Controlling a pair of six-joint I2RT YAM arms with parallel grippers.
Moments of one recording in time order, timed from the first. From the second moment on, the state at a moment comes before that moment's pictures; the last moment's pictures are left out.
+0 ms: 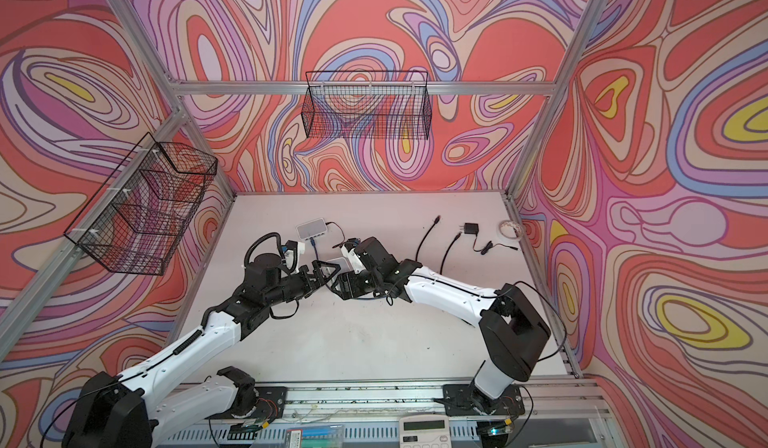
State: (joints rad) left arm -0.43 1.06 0.55 0.07 0.44 -0.96; right arm 0.83 1.62 1.13 -0.28 -0.28 0.48
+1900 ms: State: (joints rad) left arm -0.43 1.06 0.52 0.12 0.49 -1.02; right arm 0.93 1.58 1.18 -0.35 -0.14 0.35
